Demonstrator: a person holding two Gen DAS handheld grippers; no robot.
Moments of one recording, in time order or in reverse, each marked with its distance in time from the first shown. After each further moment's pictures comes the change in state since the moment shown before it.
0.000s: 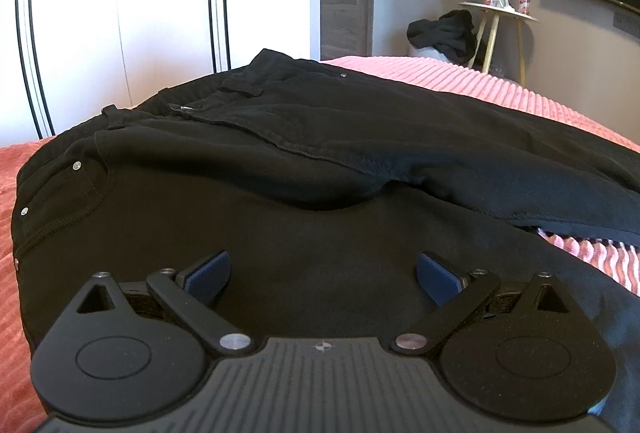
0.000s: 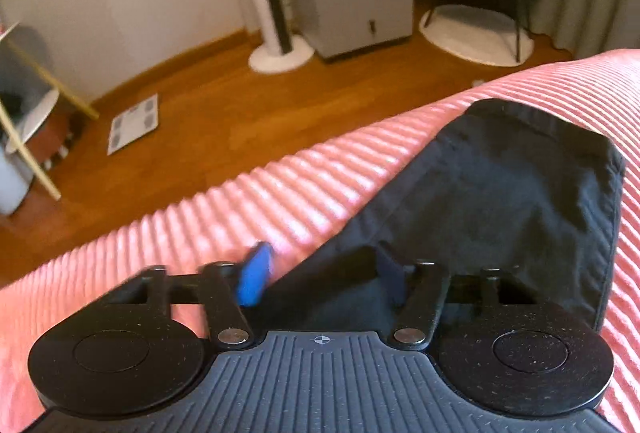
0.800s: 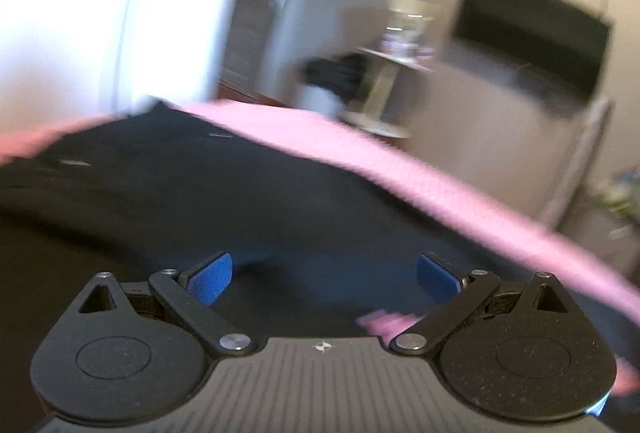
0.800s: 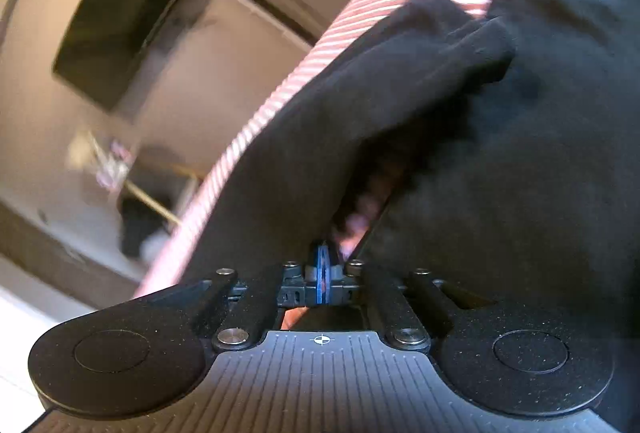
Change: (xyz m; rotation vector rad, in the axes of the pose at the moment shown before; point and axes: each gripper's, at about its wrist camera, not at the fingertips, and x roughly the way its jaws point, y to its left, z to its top) left arm -0.030 -0.008 0.068 -0.097 -0.043 -0.505; right arm -0.119 -0.302 -0.203 0.437 -0.060 0.628
